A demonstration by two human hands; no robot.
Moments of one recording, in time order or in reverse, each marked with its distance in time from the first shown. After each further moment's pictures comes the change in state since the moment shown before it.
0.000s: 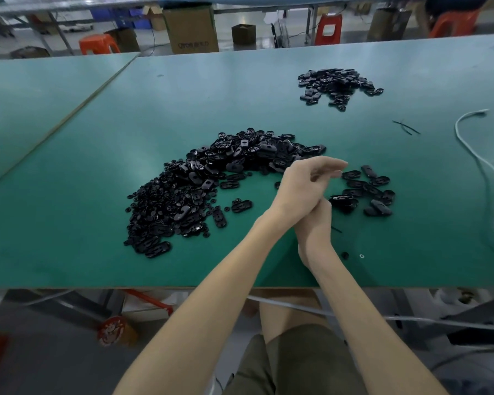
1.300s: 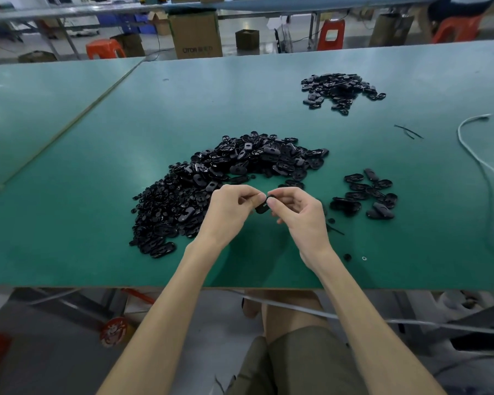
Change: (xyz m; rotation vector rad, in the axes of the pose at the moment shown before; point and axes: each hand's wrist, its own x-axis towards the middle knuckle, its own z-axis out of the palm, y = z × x) left_hand -0.052 -0.046 -0.097 0.337 0.165 -0.131; right_hand 0.002 0.003 0.001 -0.048 -0.241 -0.078
